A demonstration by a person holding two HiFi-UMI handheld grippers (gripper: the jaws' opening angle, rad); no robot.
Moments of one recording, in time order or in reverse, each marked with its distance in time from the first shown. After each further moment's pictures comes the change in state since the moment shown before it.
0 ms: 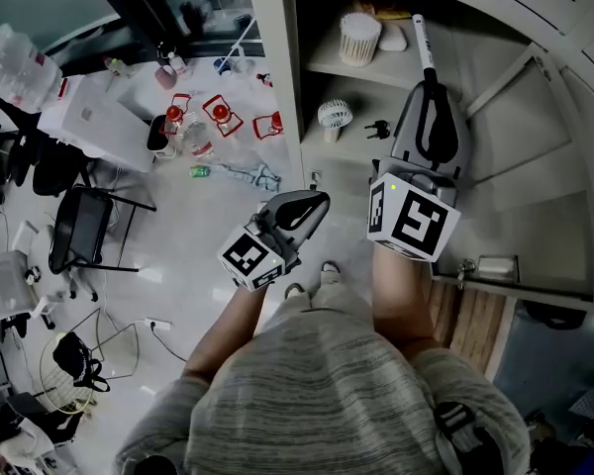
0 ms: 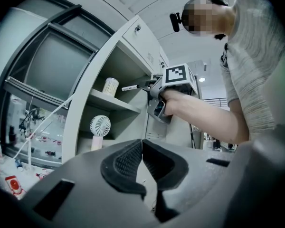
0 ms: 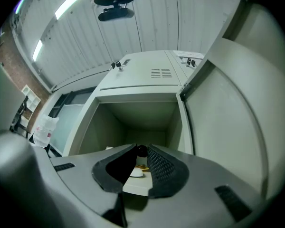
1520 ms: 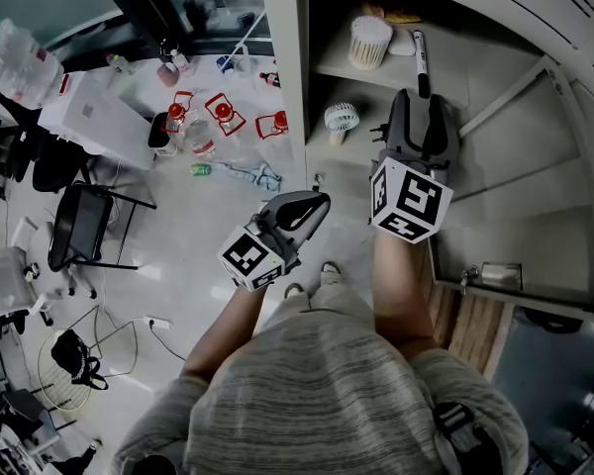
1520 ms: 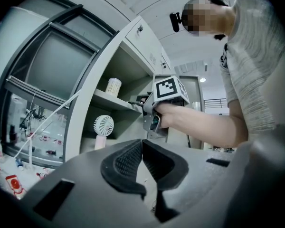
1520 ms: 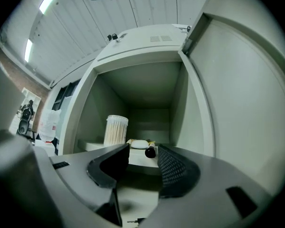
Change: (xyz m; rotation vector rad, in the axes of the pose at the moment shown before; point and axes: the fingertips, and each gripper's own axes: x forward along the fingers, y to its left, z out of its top) left arm -0.003 0.008 0.000 -0.009 0.001 0.003; right arm 0.016 0.009 -0.079 0.060 0.217 0.041
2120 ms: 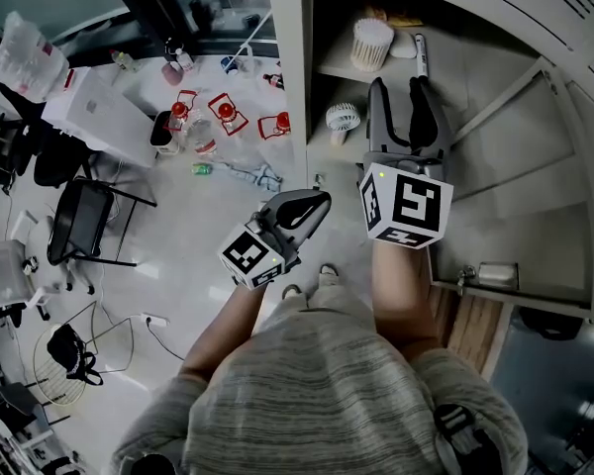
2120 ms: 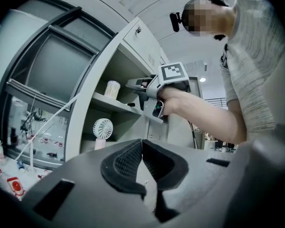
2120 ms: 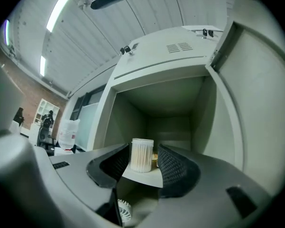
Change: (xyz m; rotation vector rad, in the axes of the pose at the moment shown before) left arm 0.001 -0.004 0.007 0.015 -0.014 0.012; right arm -0.007 0.049 0.053 0.010 -0.059 0.216
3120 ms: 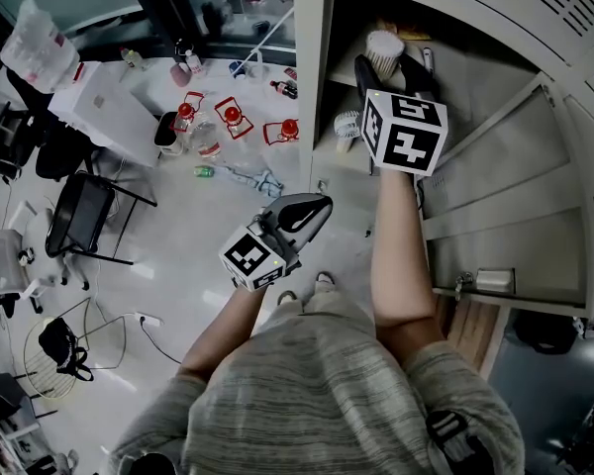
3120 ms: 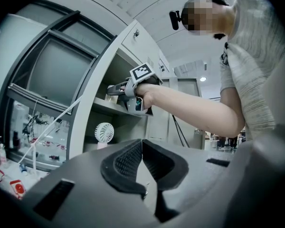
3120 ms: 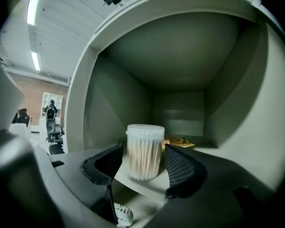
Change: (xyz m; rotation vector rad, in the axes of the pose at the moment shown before) left arm -0.007 -0.002 0.009 0.020 -0.018 0.019; right arm 0.079 0.006 -0.036 0.033 0.337 0.086
